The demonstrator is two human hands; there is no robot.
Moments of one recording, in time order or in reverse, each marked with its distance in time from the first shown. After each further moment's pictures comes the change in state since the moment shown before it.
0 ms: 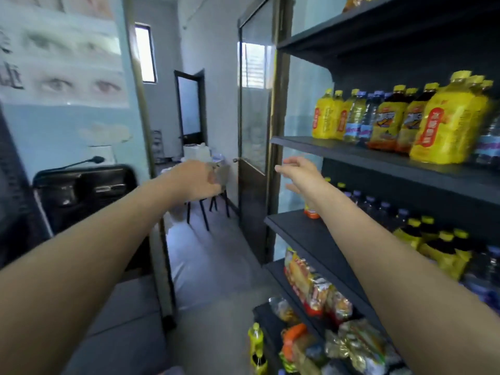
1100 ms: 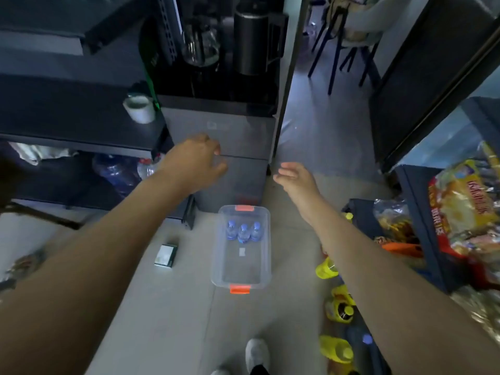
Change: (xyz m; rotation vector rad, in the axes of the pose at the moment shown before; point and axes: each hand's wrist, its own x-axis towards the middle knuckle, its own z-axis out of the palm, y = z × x) left_hand -0.182 -0.214 0.282 -0.106 -0.133 -0.625; right_hand -0.057 0.335 0.333 -0.026 -0.599 0.374
